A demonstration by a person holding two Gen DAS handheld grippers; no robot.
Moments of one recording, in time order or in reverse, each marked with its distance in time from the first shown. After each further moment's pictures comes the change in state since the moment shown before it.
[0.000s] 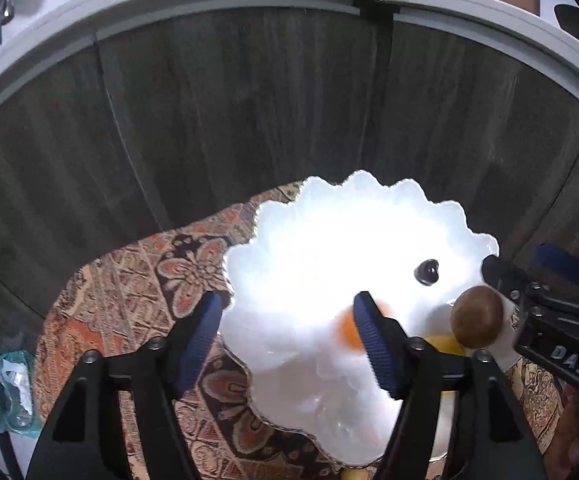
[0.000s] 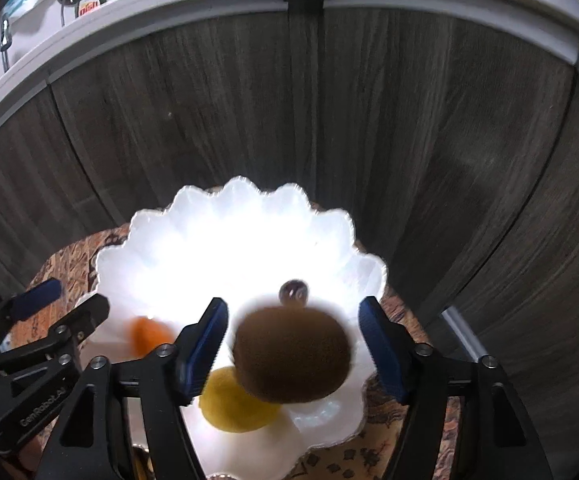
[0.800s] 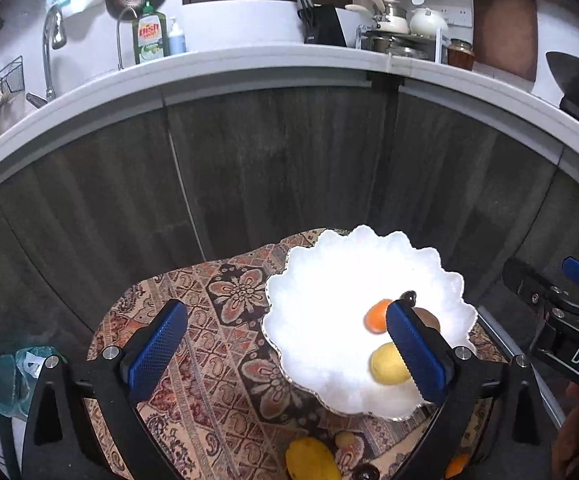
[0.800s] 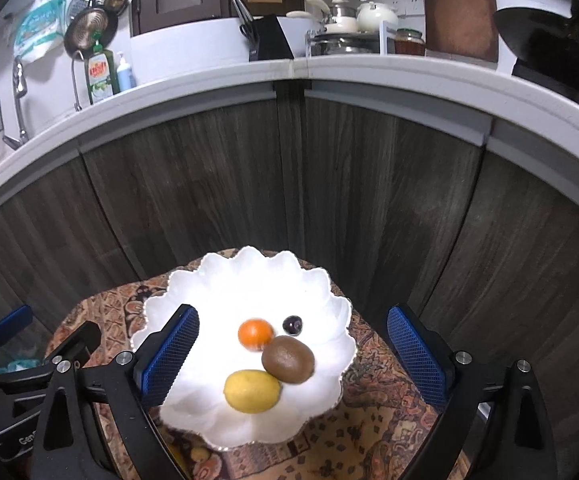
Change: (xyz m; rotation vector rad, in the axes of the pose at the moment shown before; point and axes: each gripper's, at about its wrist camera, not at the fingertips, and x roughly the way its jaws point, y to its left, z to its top) left arm -0.112 0.011 0.004 -0.053 -0.129 0.051; right arm -0.110 0.002 0.006 0.046 -0.155 -0.015
